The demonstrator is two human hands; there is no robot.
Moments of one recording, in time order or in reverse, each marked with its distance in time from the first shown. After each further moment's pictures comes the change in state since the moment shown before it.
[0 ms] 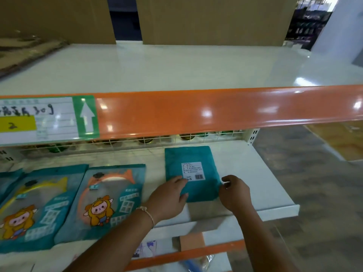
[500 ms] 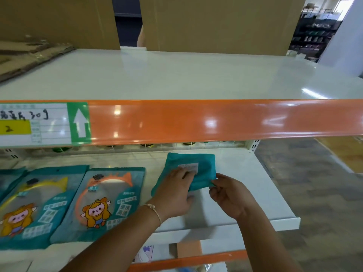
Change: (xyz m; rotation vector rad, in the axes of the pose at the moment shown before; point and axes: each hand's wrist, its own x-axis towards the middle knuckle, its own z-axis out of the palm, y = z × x) left_hand 0.020 0.023 -0.010 0.237 0.174 0.061; right_hand 0.007 -0.023 -0.020 1.271 -0.587 0.231
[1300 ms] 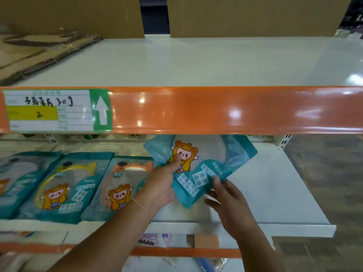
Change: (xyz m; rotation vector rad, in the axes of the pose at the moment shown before) left_hand -0.023 -0.018 -0.047 -1.996 0.293 -0.882; right_hand -0.023 0.058 0.031 -0.310 -0.034 -0.204
